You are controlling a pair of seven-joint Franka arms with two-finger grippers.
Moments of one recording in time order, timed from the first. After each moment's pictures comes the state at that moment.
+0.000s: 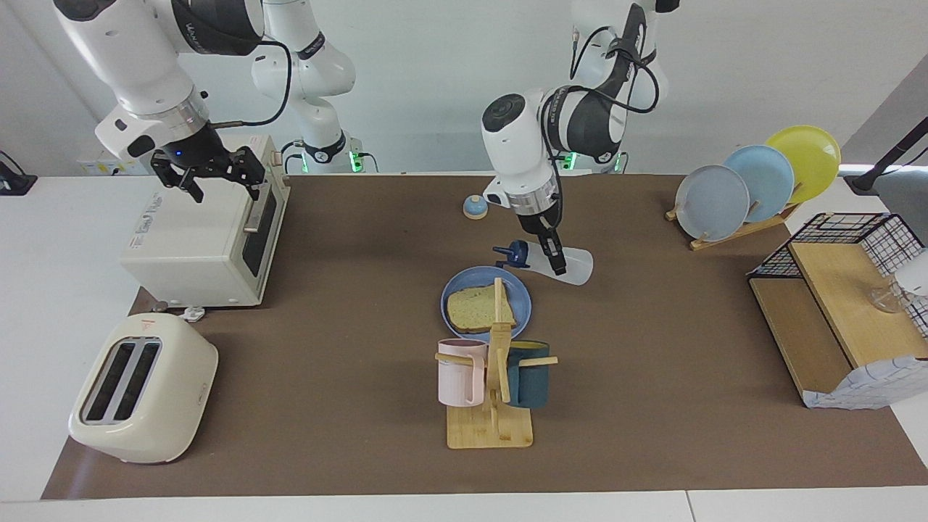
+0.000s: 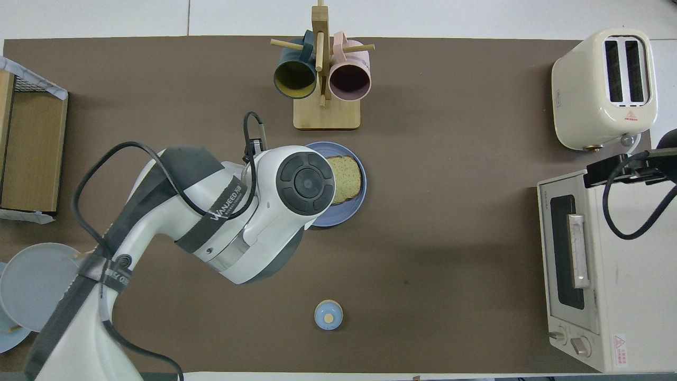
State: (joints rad) left arm -0.94 0.24 0.29 -1.77 0.41 1.88 0.71; right arm 0.06 -0.06 -0.09 -1.69 -0.01 1.56 -0.05
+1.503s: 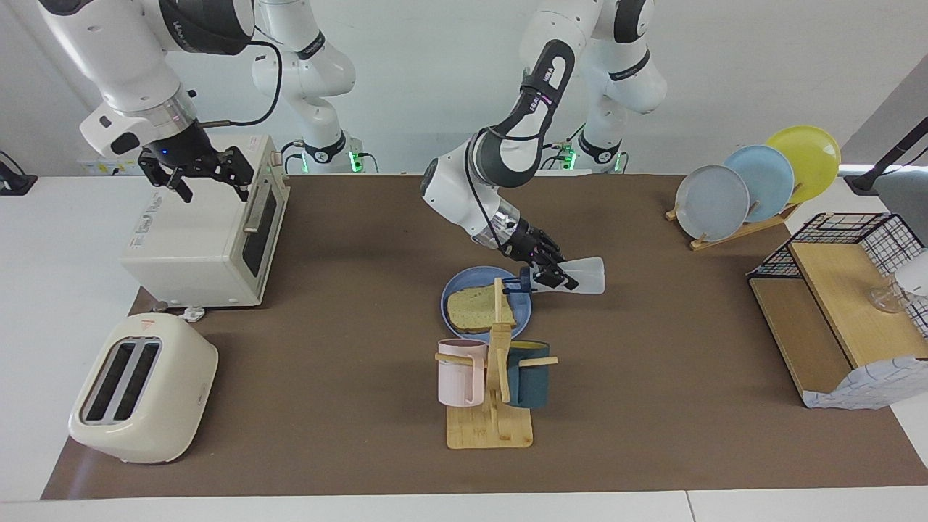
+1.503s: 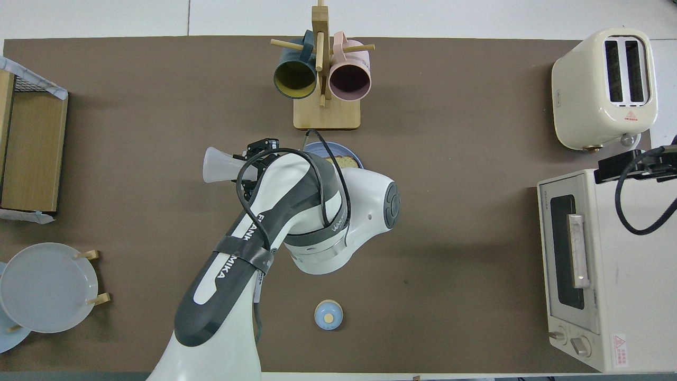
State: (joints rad) left arm -1.04 0.47 0.29 -1.65 0.80 1.62 0.64; right arm 0.04 -0.05 -0.09 -1.68 -0.01 1.57 -0.05
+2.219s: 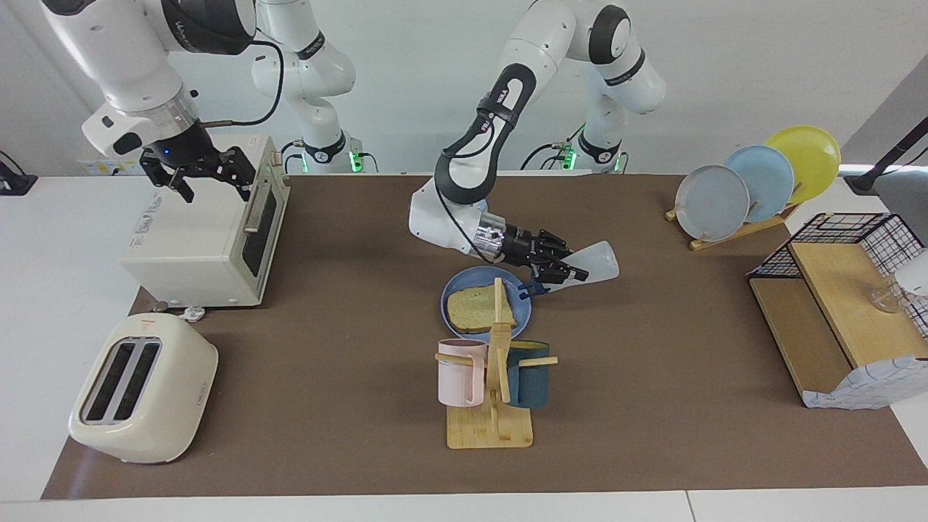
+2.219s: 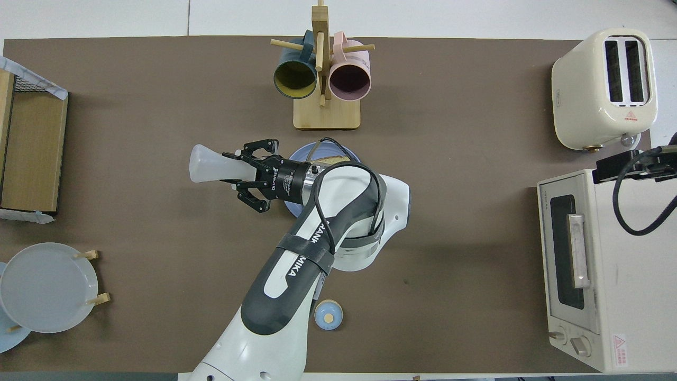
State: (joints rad) left arm -1.08 0.62 0.29 -1.53 0.97 1.37 0.63; right arm 0.05 -0.05 -0.09 -1.68 -0.01 1.57 -0.05
